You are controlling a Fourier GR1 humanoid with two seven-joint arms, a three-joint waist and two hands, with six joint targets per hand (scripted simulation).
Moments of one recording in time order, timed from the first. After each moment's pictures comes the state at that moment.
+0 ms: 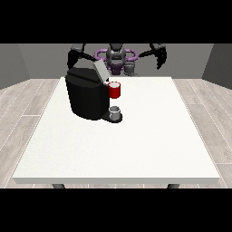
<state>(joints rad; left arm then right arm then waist) -0.57 0.03 0.37 -0.67 -0.41 -0.30 -0.34 -0.13 -0.08 -0.13 -1.18 0.10 -0.15 -0.05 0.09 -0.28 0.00</state>
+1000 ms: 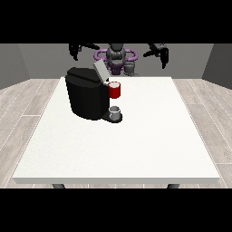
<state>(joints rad) -0.40 0.01 0.23 -1.00 -0.23 -0.30 -0.21 -0.39 -0.19 -0.18 -1.23 0.00 0.01 0.06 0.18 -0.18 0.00</state>
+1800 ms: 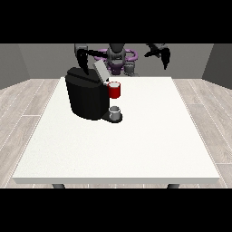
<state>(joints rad) -0.29 0.04 0.16 -1.31 -0.13 -0.27 -0.11 -0.57 -0.16 -0.17 -1.09 -0.04 0.00 0.09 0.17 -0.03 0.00</state>
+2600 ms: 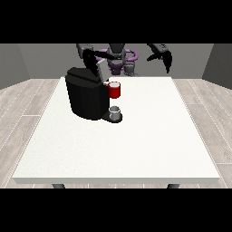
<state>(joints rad) -0.22 0.09 0.15 -1.39 -0.12 -0.24 -0.11 -0.72 -0.16 -0.11 -1.03 0.00 0.01 0.09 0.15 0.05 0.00</state>
